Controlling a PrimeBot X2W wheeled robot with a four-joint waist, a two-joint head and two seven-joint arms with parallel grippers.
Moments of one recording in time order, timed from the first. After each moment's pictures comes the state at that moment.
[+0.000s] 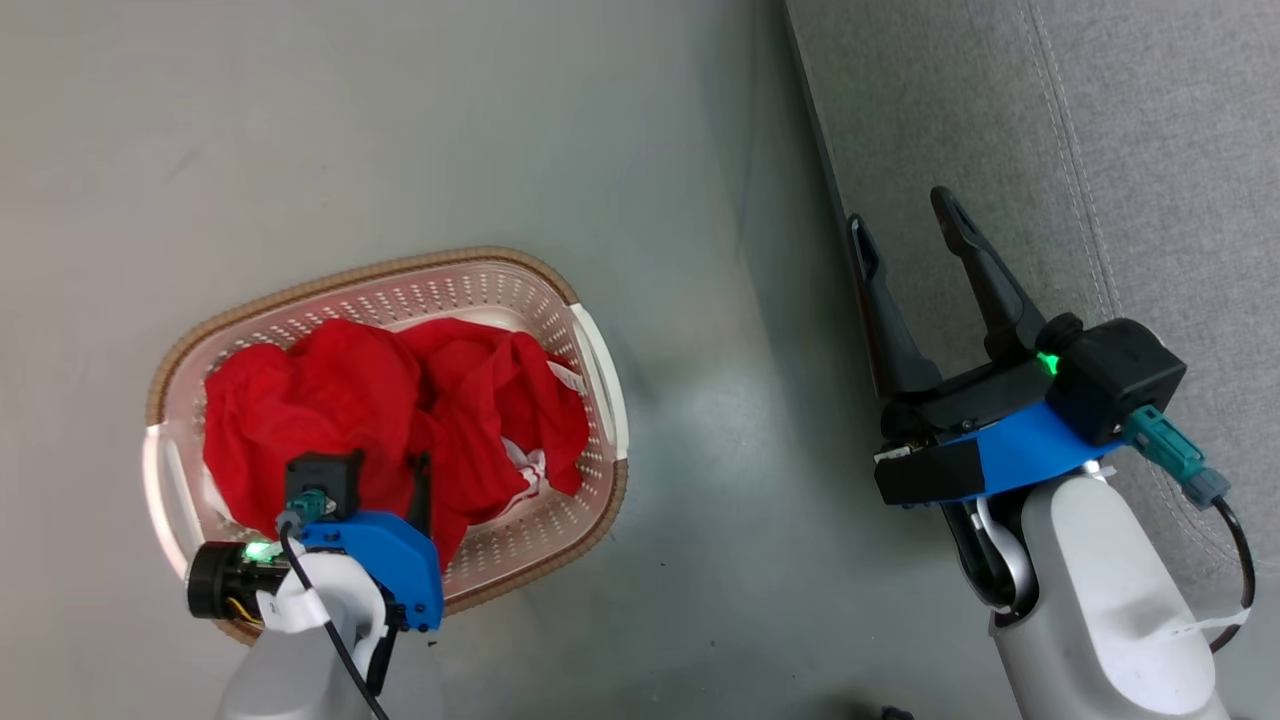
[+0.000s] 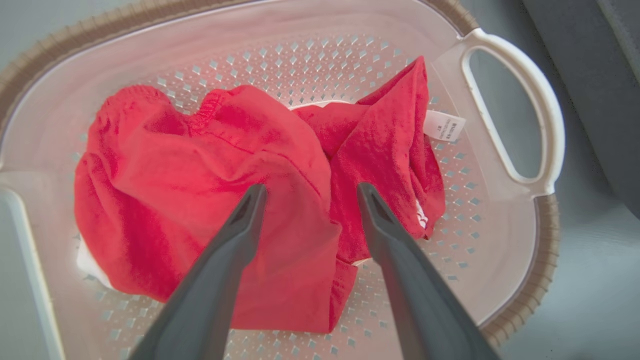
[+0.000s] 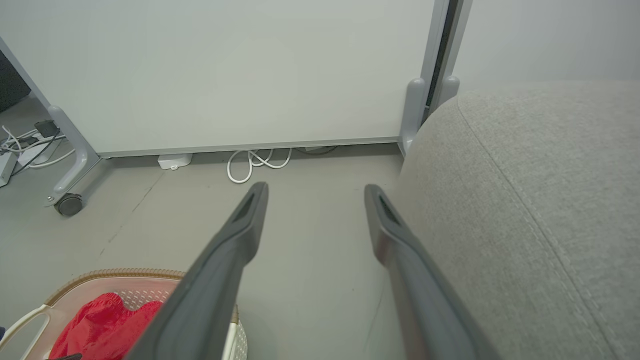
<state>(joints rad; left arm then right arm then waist) -0.53 0.09 -0.20 1.06 -0.19 -0.10 -0.23 -0.43 -0.05 0.17 0.15 0.16 0.13 -0.22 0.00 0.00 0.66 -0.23</state>
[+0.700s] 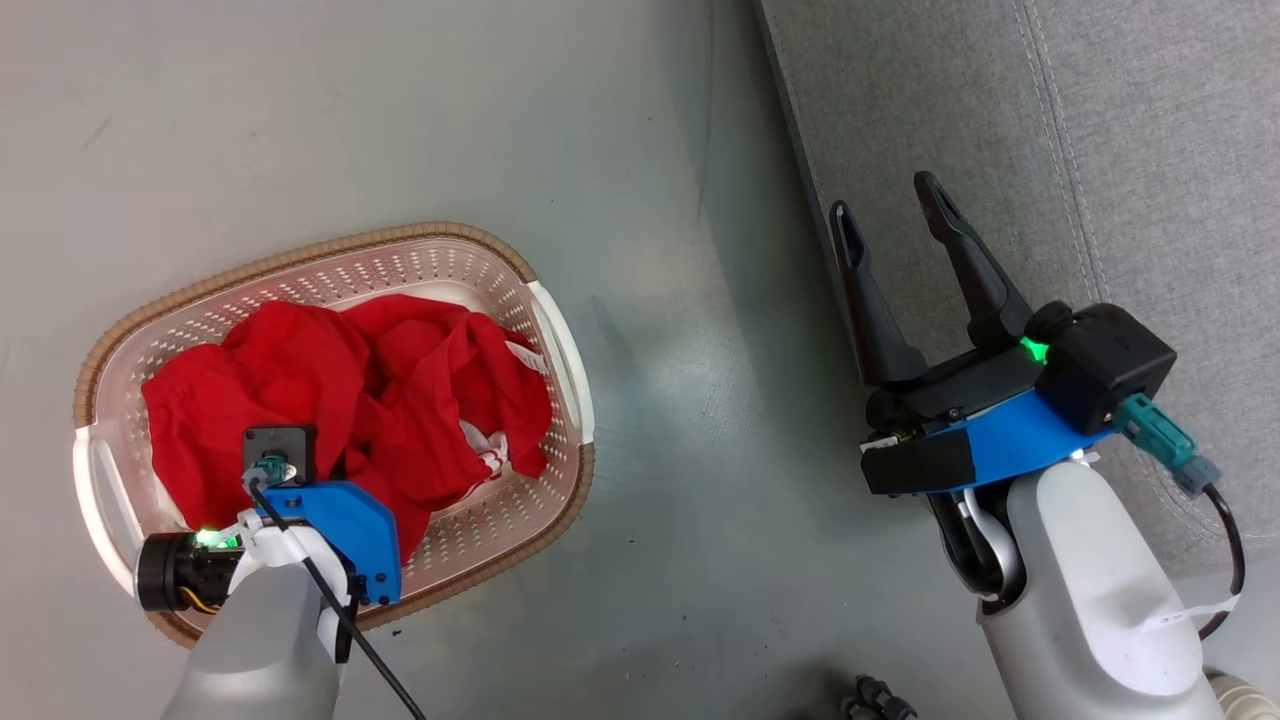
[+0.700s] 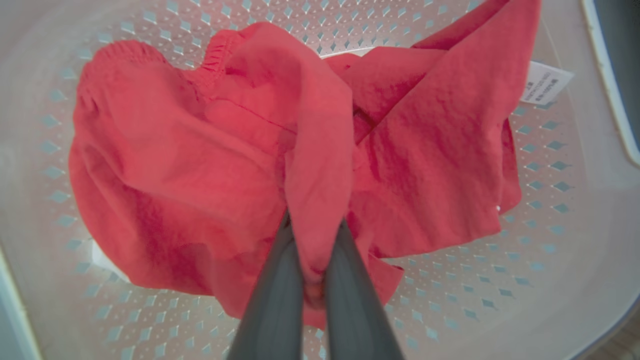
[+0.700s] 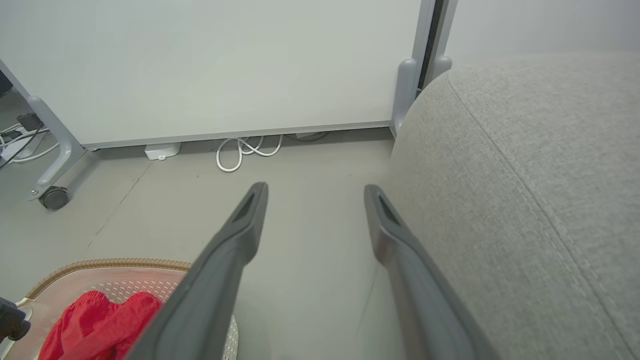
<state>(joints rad) -0.65 0.12 -0.20 1.24 -0.20 -0.02 -0.18 -0.47 -0.05 0.20 0.18 0.19 0.13 -0.25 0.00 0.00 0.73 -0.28</state>
